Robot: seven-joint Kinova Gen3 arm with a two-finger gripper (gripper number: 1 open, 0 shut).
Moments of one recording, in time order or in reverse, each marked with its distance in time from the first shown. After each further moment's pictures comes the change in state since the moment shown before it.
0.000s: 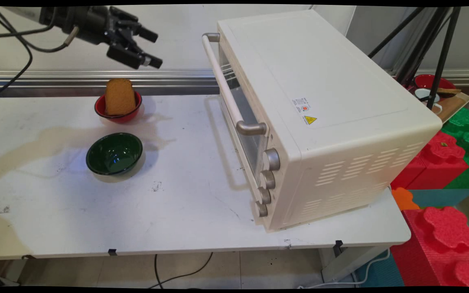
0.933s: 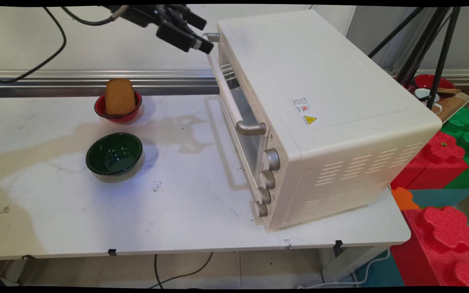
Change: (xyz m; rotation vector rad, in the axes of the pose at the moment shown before) arm 0.084 0.021 0.055 -0.101 0.057 -0.050
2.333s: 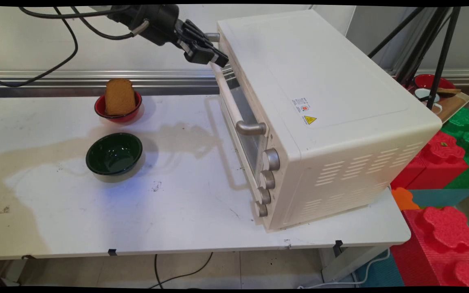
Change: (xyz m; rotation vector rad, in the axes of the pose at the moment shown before) arm 0.006 0.023 0.031 -0.032 -0.082 -0.058
